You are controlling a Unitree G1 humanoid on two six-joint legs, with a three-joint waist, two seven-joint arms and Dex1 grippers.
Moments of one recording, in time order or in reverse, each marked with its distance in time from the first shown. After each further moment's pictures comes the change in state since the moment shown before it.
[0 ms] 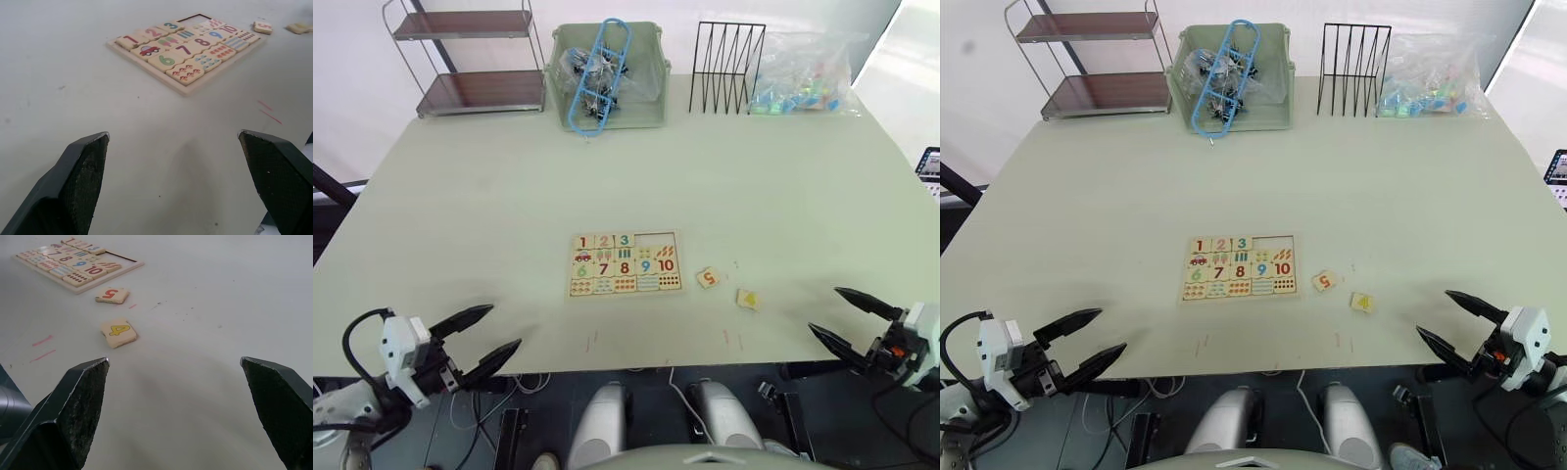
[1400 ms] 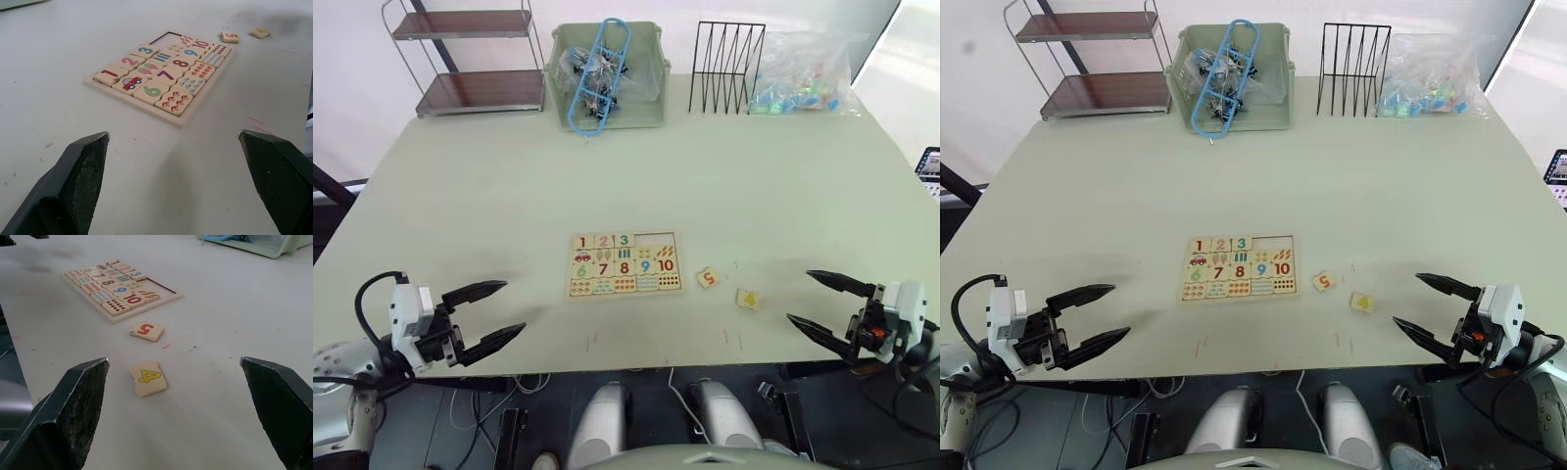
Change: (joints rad) left arm -0.207 0.077 -0.045 0.127 0.019 -0.014 -0.161; right arm -0.105 -0.041 0.082 -0.059 0.008 0.043 0.044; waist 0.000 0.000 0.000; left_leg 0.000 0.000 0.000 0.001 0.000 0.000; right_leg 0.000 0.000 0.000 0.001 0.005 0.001
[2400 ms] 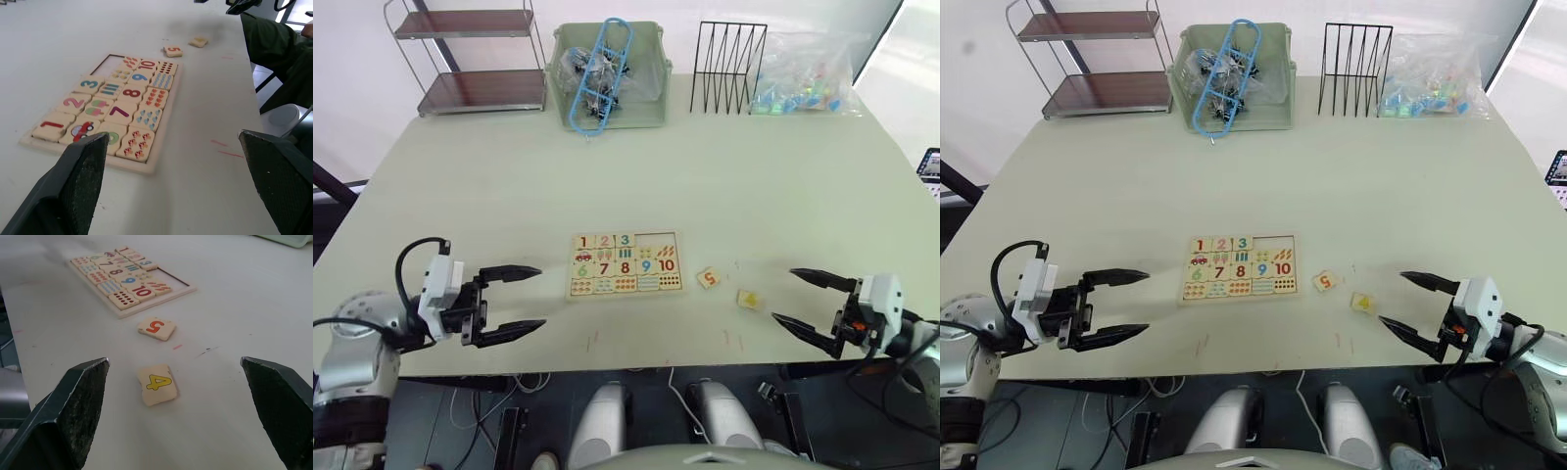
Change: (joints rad) left arm -0.252 0.101 -0.189 0.060 -0.003 0.023 -0.188; right arm -0.038 -0.034 0.092 -0.059 -0.058 0.069 -0.060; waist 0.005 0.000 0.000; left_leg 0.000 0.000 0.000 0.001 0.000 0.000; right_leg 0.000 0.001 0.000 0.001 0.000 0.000
